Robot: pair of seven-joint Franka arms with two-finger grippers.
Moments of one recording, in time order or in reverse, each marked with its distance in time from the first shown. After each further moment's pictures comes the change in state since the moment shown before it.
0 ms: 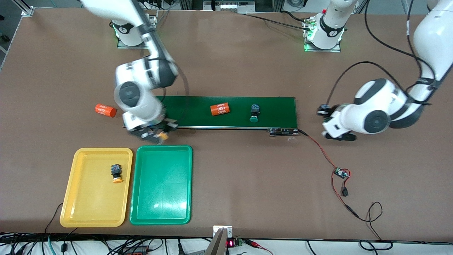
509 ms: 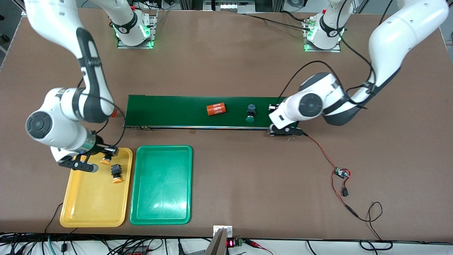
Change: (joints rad) left arm -0.355 0.004 0.099 0.034 -0.014 0.221 -0.164; right arm -0.341 0.167 0.000 0.175 -0.035 -0.011 -0.580
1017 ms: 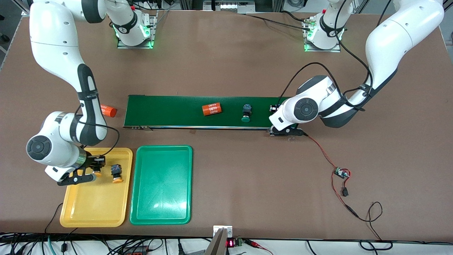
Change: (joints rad) left arm 0.021 -0.001 -0.014 0.029 0.000 -0.094 -0.029; right arm -0.088 0.212 0.006 0.143 -0.016 0.106 -0.311
